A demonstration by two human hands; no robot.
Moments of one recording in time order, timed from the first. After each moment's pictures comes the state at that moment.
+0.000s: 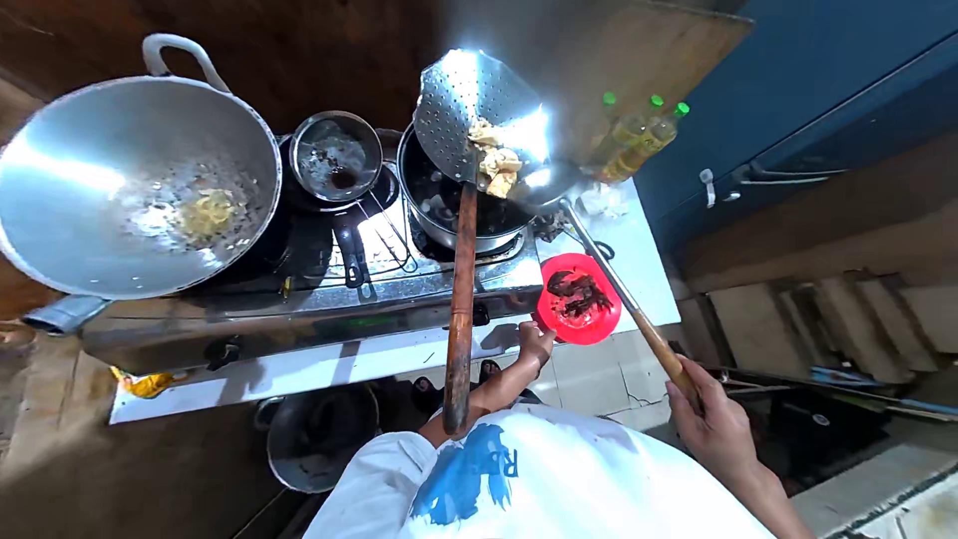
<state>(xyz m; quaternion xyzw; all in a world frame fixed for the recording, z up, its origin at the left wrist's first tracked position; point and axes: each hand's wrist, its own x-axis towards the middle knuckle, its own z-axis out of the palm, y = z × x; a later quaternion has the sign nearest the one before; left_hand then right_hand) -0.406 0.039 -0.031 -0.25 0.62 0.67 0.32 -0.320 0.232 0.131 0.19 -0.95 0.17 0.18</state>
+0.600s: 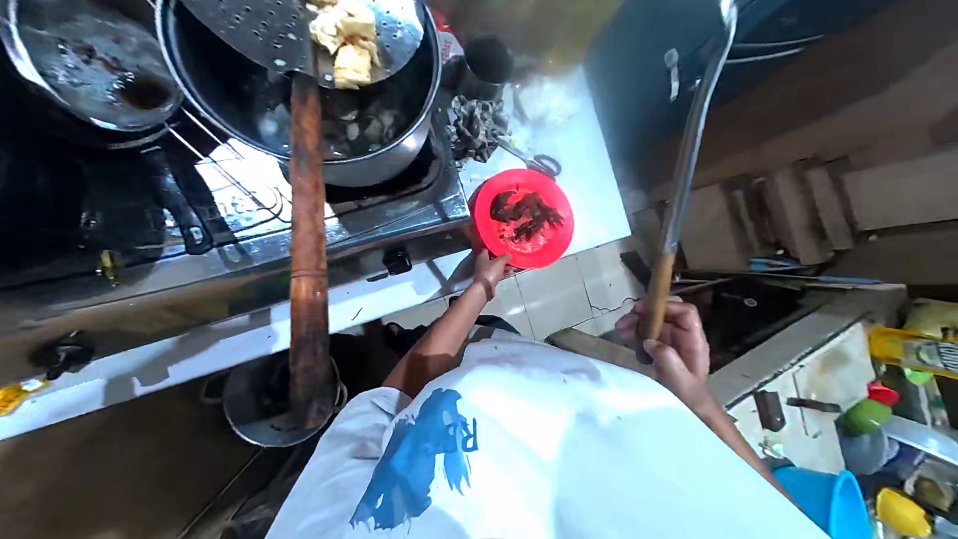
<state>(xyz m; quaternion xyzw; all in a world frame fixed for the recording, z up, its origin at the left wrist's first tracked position) -0.434 0.099 -0.083 -0.28 0.54 0.73 0.31 -0.296 0.304 0.115 0.05 -0.80 0.60 0.02</state>
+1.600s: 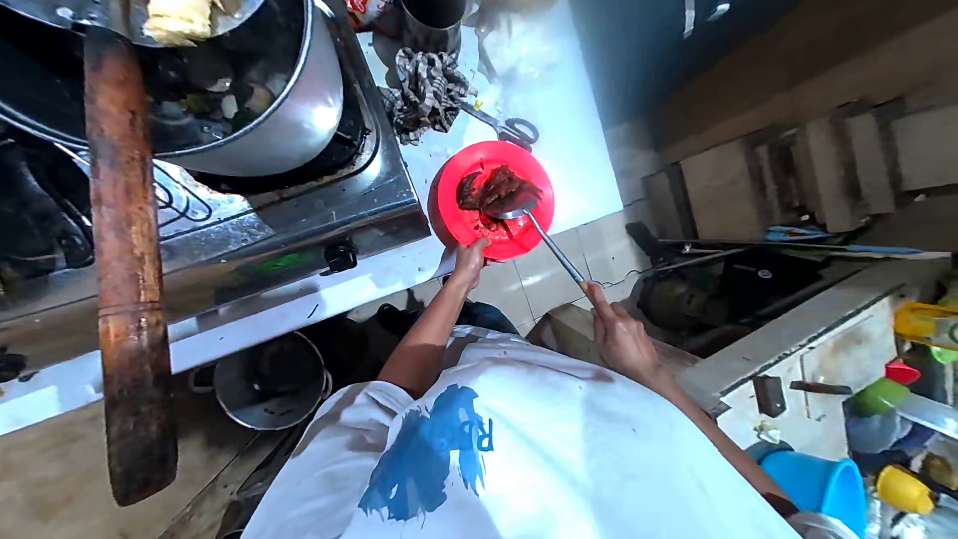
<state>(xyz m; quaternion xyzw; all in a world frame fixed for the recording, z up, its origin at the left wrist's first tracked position) -0.429 0.139 -0.108 -0.29 0.52 0.77 0.23 -0.294 0.355 0.047 -0.08 -0.96 0.09 -0.25</state>
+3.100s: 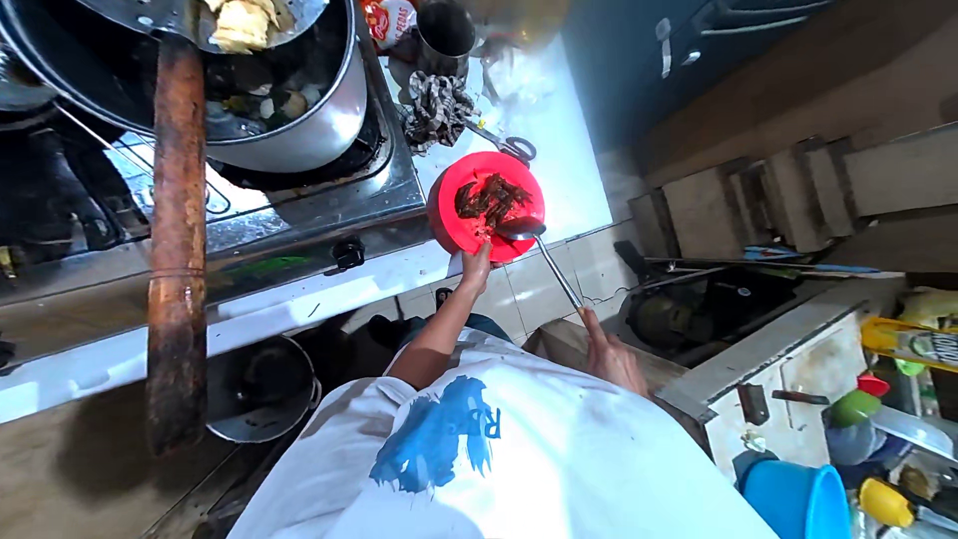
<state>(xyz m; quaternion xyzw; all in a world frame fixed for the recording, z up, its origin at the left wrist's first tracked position) -0.423 0.156 -0.111 -0.31 0.50 0.79 0.17 -0.264 0.322 0.077 -0.18 -0.93 0.05 -0.31</state>
